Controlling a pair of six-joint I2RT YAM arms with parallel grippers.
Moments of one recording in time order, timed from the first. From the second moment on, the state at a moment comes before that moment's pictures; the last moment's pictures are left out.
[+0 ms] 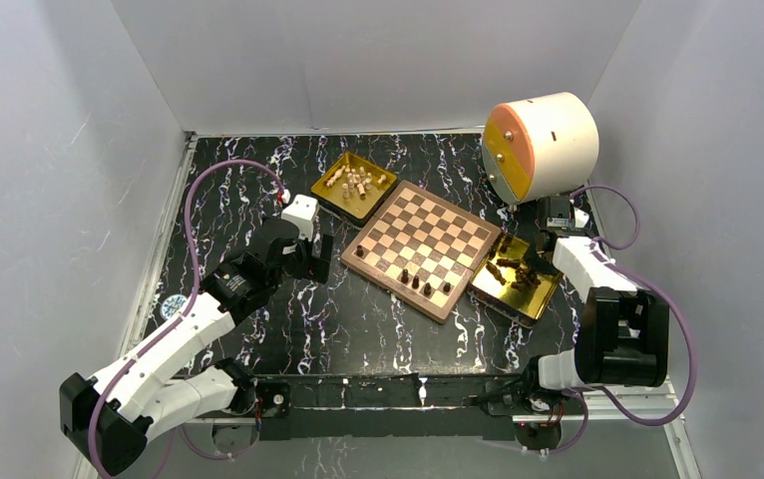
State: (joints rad) left arm -0.66 0.95 0.81 -0.48 -0.28 -0.16; right arm -0.02 1.39 0.79 -0.51 0.24 0.52
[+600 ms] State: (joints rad) left arm -0.66 0.95 0.81 -0.48 -0.28 -0.16; right arm 0.02 1.31 0.90 -0.60 0.28 0.48
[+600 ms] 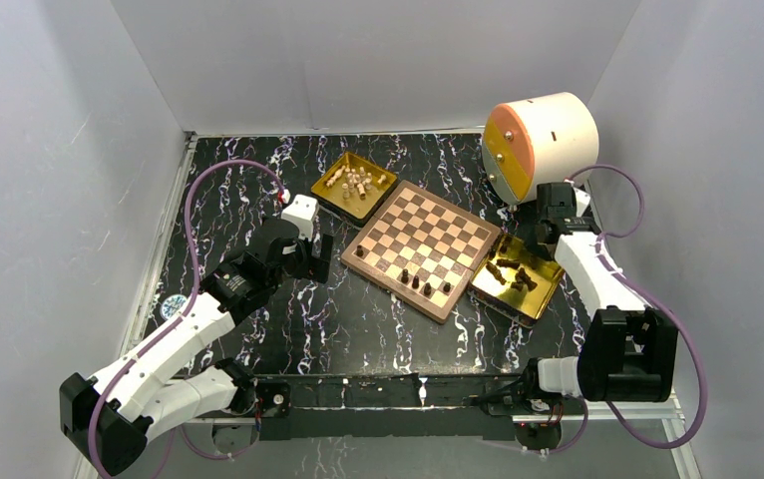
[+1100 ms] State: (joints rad) left arm -0.66 0.96 0.81 -0.48 -0.28 -0.16; right arm 0.21 1.26 1.00 -0.67 0.24 0.51
